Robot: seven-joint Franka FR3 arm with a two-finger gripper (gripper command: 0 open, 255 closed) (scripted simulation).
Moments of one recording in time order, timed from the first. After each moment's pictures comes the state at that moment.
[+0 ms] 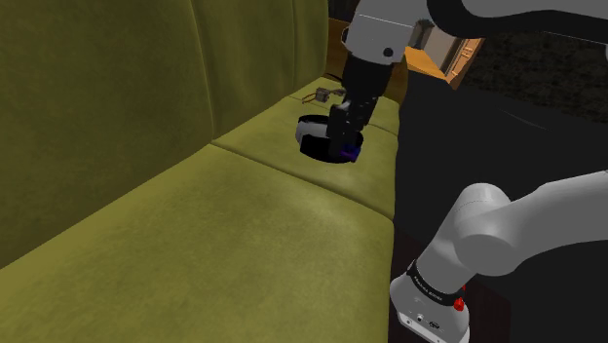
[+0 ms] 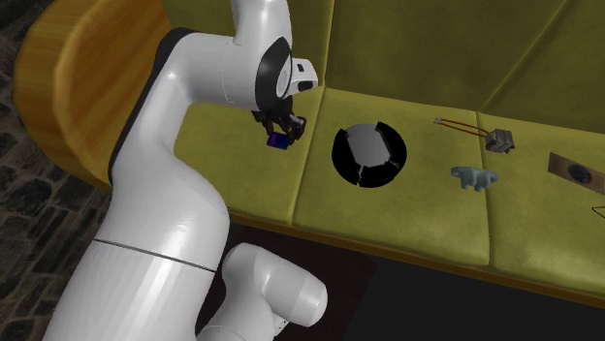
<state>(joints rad) 0.14 -0.70 0.30 -2.28 0.17 1.59 0.29</state>
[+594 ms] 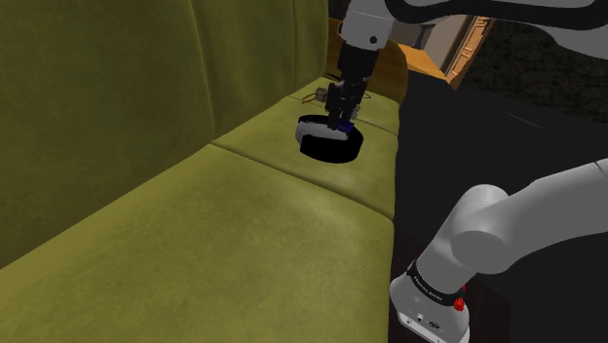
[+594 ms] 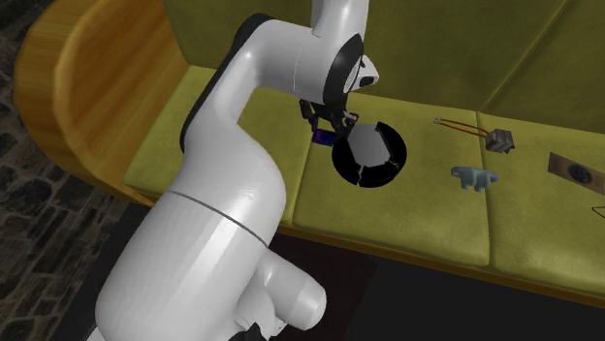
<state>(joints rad) 0.05 -0.58 0.15 -2.21 0.06 1.63 0.10</state>
